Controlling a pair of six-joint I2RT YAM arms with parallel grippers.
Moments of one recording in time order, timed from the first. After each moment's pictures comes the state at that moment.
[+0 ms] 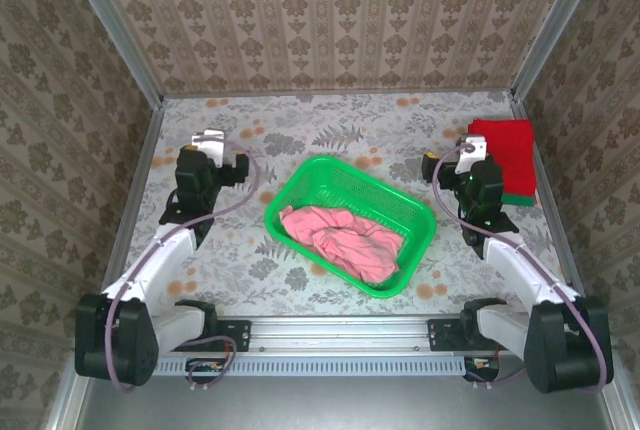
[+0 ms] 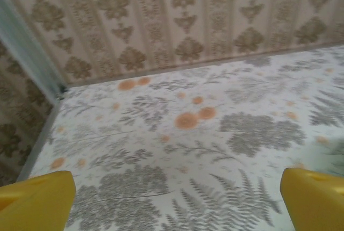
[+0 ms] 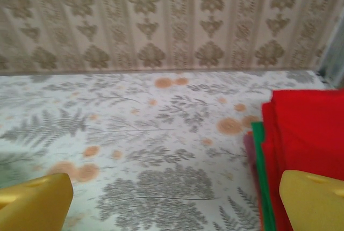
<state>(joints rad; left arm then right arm) -0.25 1.10 0.67 0.13 -0.13 0.09 0.06 1.05 0.53 0.27 0.03 0.05</state>
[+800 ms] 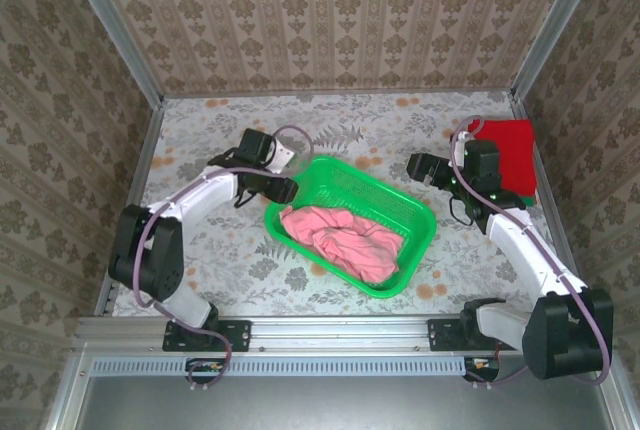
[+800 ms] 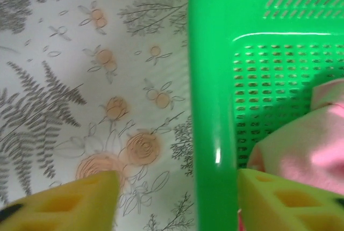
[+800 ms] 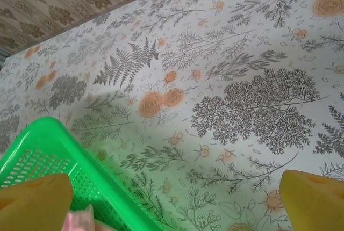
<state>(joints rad) -0.45 1.62 1.11 -0.54 0.20 0.16 0.06 1.14 0.77 -0.23 -0.22 0.40</state>
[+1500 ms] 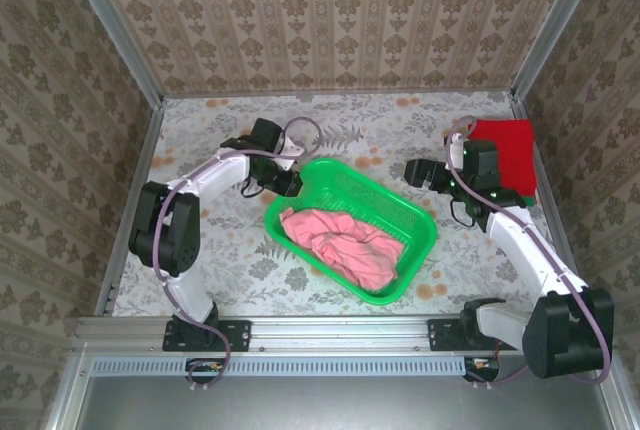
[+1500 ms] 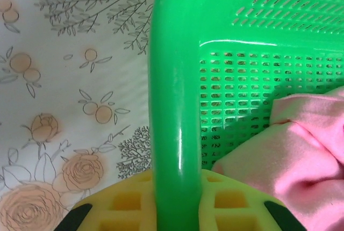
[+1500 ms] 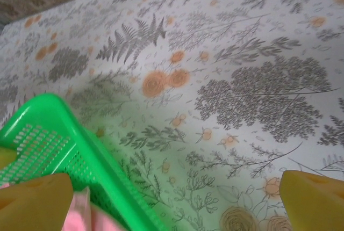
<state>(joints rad) -0.44 1.77 1.26 -0.68 0.36 0.10 0.08 1.16 0.80 -0.30 -0.28 0.30</state>
